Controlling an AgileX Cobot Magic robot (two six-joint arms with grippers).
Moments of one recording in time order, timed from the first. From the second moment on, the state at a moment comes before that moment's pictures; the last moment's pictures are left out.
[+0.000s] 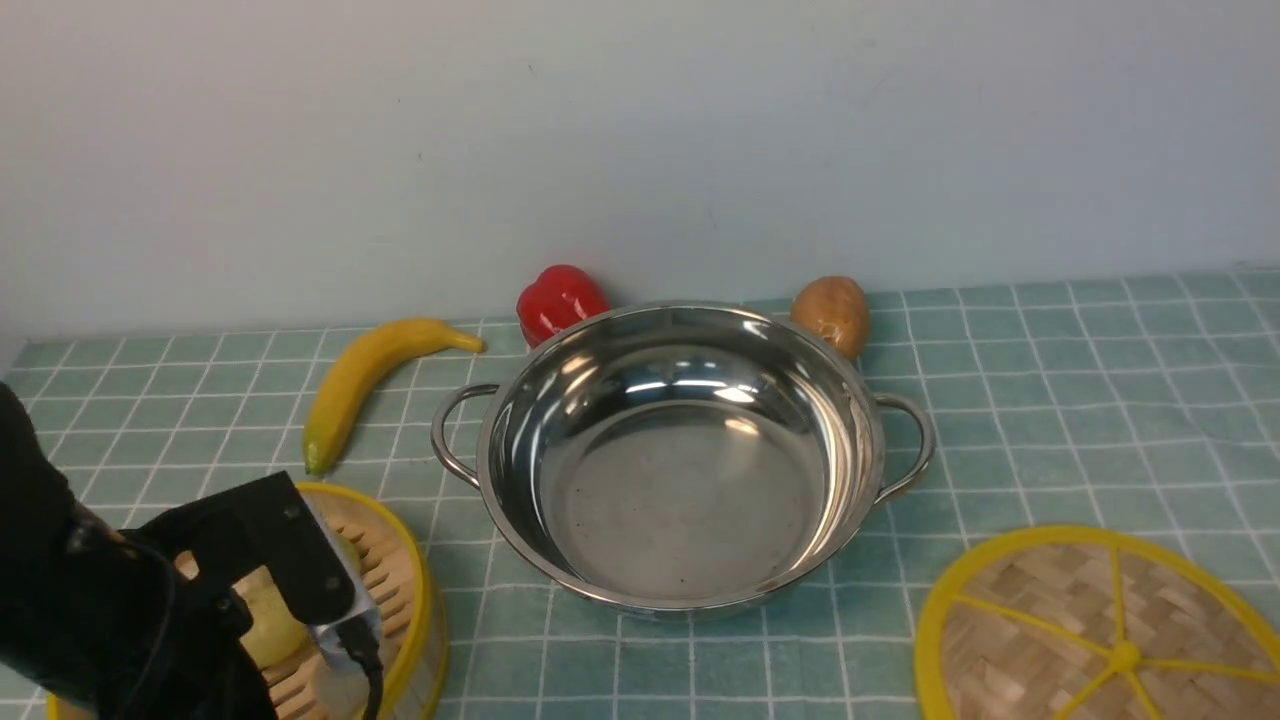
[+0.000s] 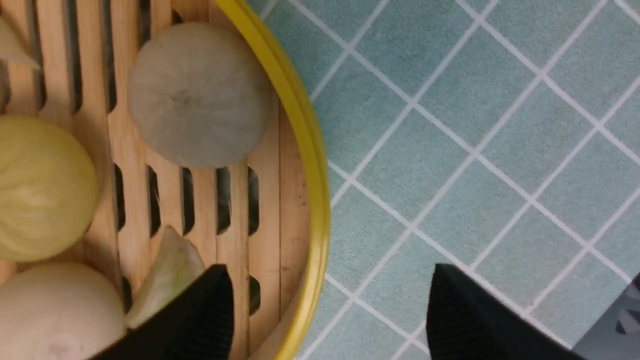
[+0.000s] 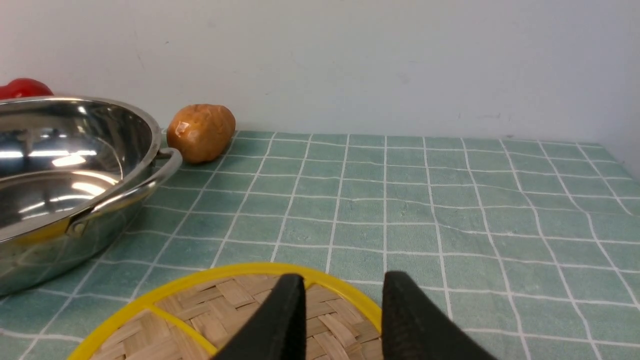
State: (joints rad) right arm 0.02 0.00 0.01 0.13 0.34 -0.03; left arm -0.06 1.31 -0.77 -0.19 1.06 0.94
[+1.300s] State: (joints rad) right arm 0.02 0.00 0.01 0.13 0.34 -0.03; left arm -0.07 1.59 -0.77 -0.19 0.96 0.95
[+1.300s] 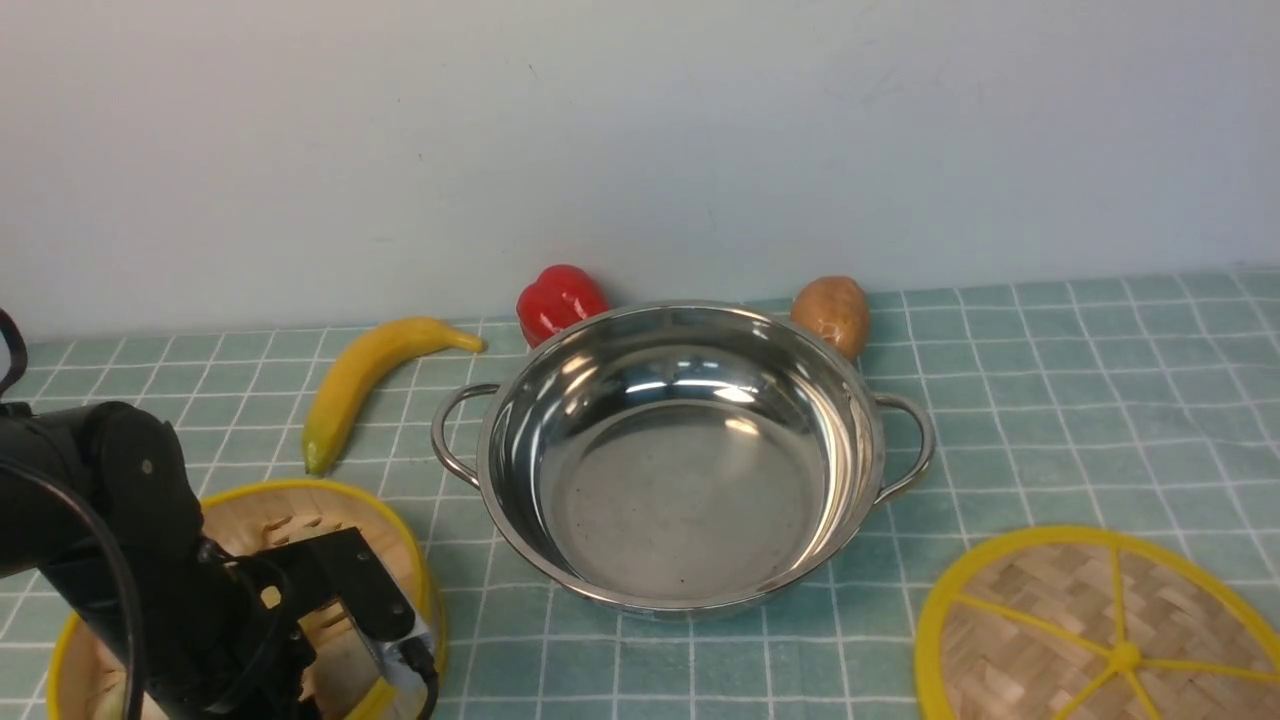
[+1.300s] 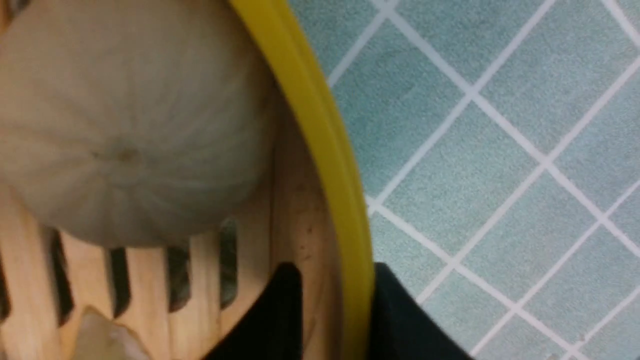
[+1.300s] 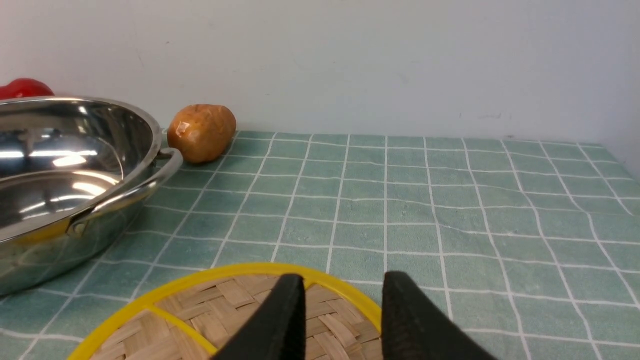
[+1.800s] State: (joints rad) right arm 0.02 0.00 0.01 0.13 0.34 -0.03; left arm -0.07 1.53 -0.78 -0.12 0.98 0.87
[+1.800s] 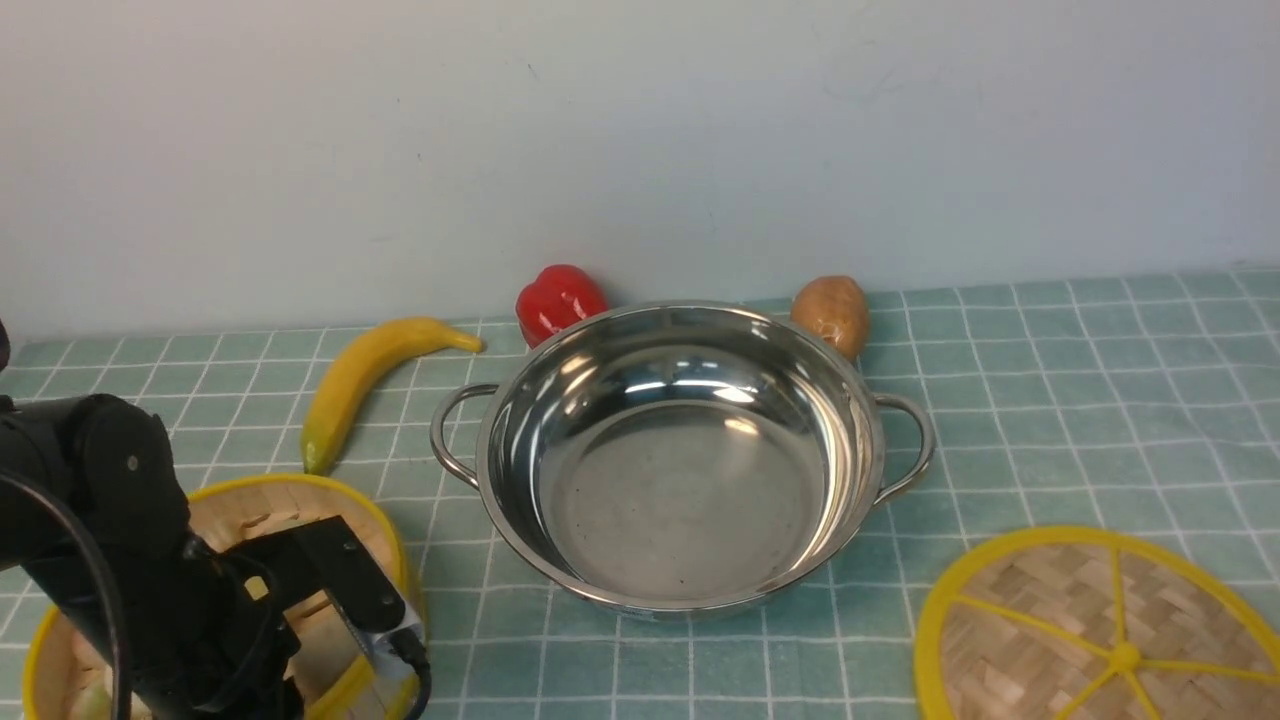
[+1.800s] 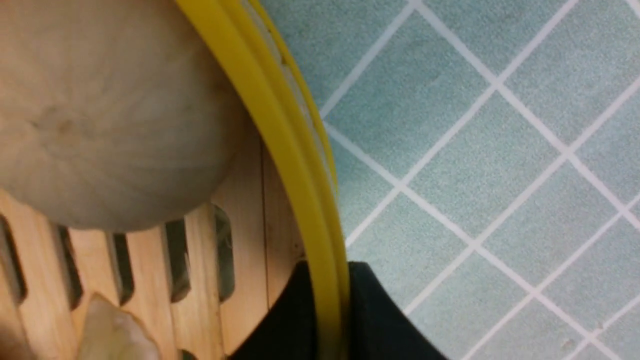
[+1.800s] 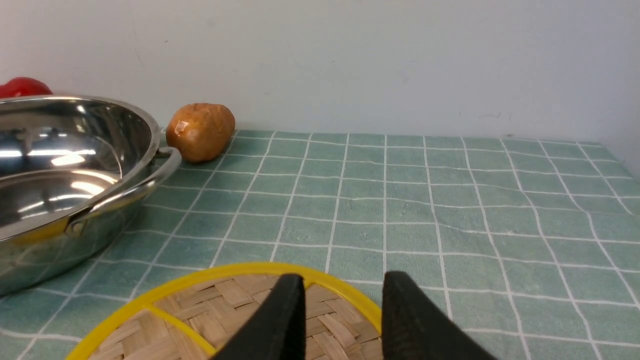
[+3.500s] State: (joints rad) right arm 0.02 0.00 0.01 0.13 0.34 -0.03; left arm -0.64 1.73 -1.51 -0.11 1.25 0.79
